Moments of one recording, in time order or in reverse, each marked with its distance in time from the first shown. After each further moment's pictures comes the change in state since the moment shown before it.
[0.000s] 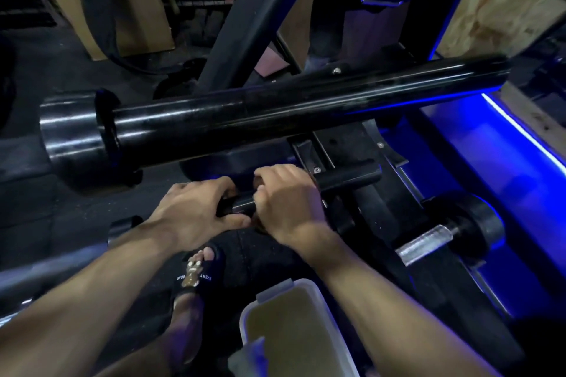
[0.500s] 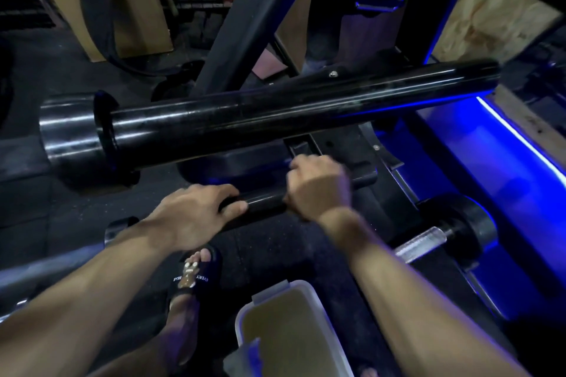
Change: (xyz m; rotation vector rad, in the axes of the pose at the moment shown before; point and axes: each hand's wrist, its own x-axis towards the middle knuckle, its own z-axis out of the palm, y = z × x) left_hand 0.004 0.000 0.004 -0.060 -0.107 -0.036; right_hand 0.015 0.051 -0.017 -0.338 0.004 0.124
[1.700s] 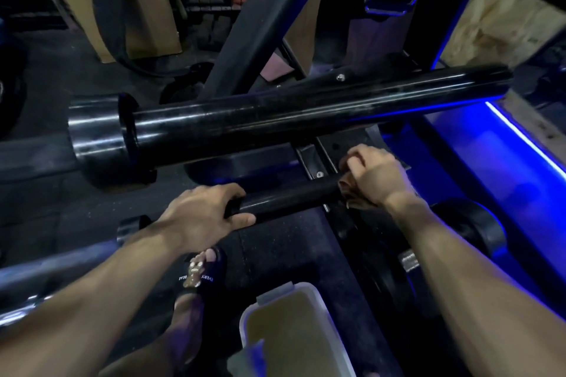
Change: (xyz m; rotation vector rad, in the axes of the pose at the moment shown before) left_hand -0.003 -0.004 0.004 -0.027 0.048 -0.008; right_hand 0.014 0.095 -0.010 0.286 -0.114 0.270
